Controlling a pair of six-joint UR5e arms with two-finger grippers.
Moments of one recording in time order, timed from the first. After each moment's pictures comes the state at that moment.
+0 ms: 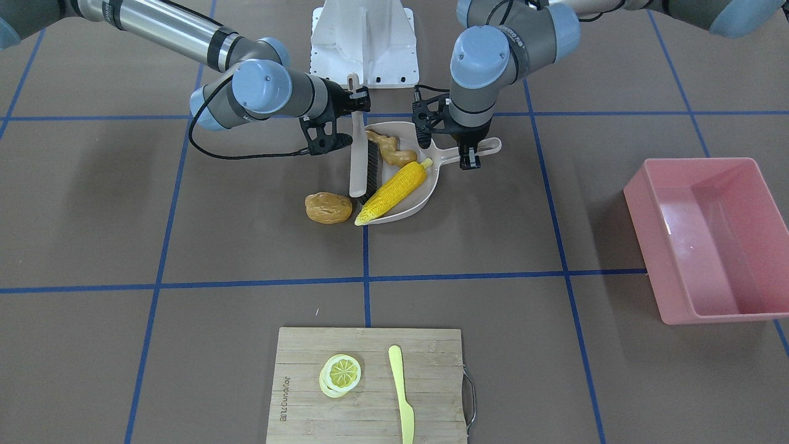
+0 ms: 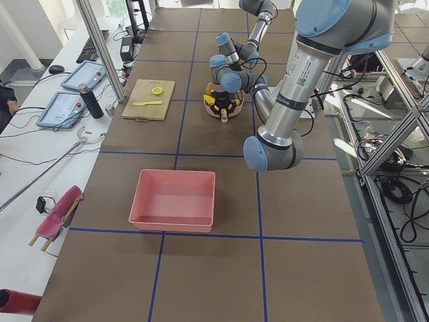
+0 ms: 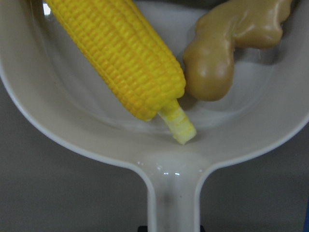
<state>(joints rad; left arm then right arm) -0.53 -2.11 -1.82 -1.36 -1.98 0.37 0.45 -1.01 1.52 -0.83 2.48 1.50</state>
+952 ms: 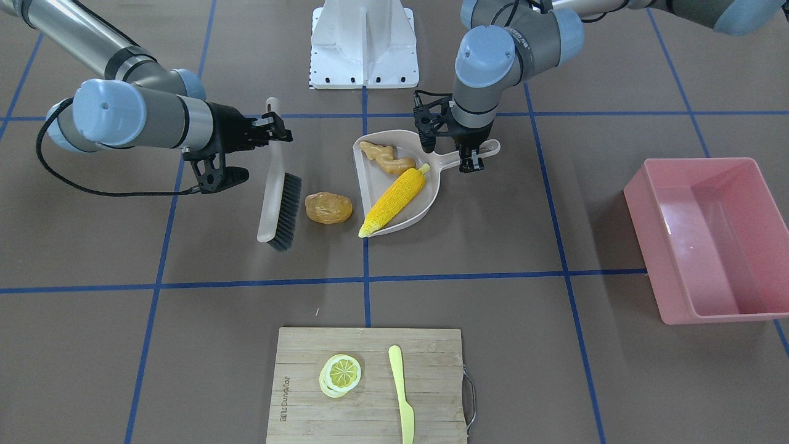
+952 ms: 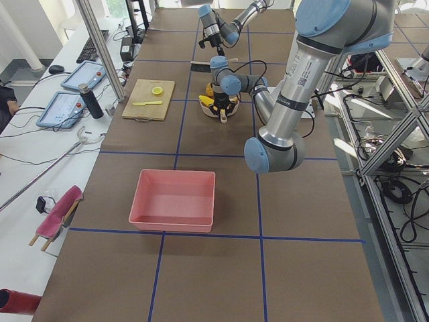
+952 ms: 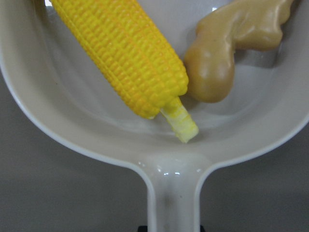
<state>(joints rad) -0.53 -2.09 -1.81 -1.42 -1.97 0.26 0.77 -1.17 1.56 -0.82 2.72 1.25</state>
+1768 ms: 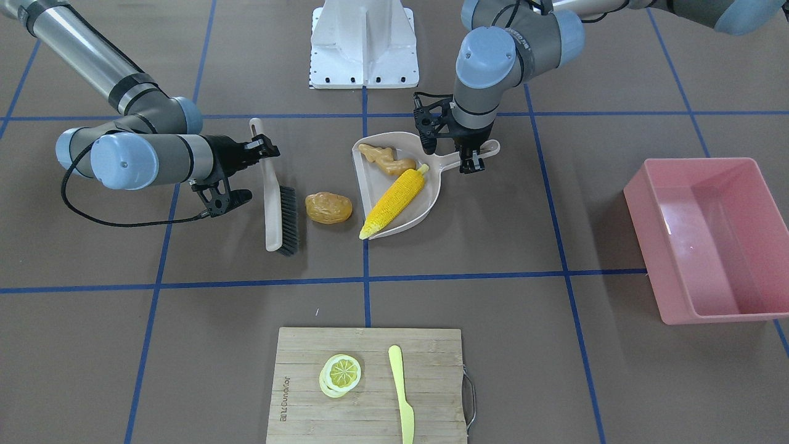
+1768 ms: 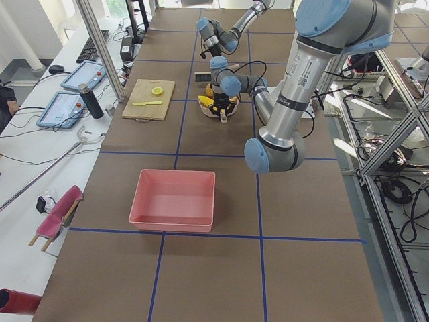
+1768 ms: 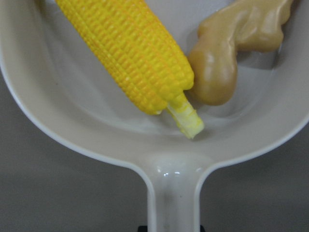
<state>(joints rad) -0.53 -2.09 -1.81 -1.43 -1.97 0.25 0.70 -1.14 1.40 -0.83 2.77 1.06</state>
